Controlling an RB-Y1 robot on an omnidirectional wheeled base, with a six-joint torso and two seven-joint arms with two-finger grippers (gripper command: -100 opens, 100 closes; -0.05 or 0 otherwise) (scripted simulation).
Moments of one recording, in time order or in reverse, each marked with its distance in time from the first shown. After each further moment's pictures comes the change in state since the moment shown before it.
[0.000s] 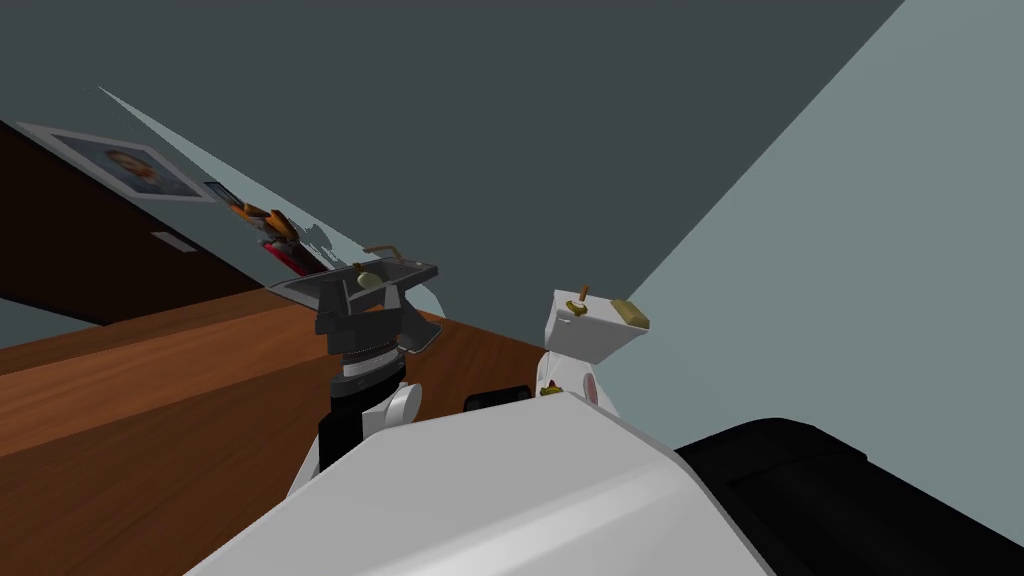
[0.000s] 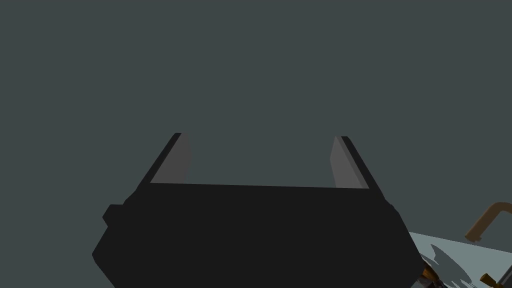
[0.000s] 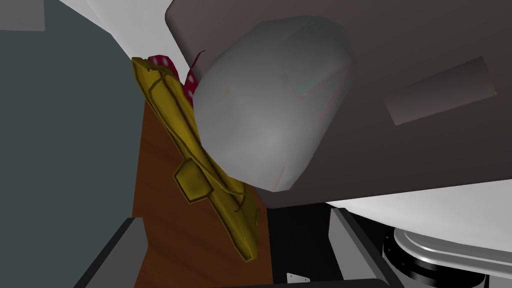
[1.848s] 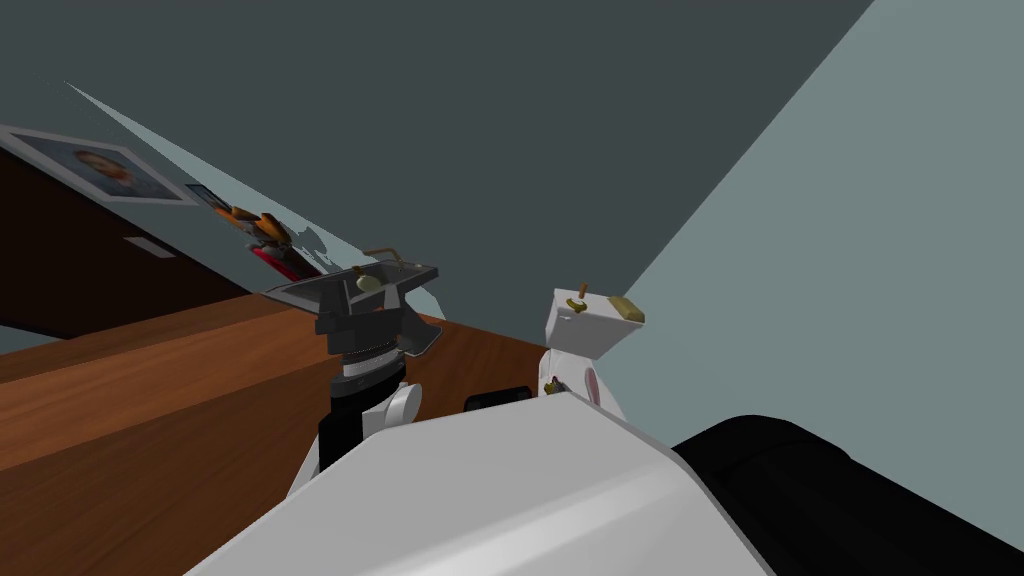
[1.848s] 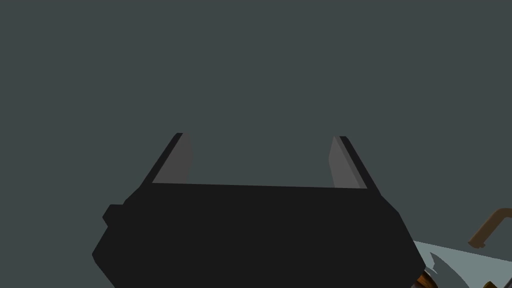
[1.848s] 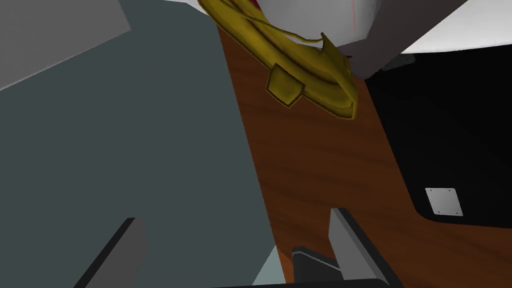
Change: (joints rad) left arm 0.000 0.000 0.000 0.000 0.000 0.000 0.000; right arm 0.148 -0.073 -0.075 -0.351 -0.166 -0.144 -0.250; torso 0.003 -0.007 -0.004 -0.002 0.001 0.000
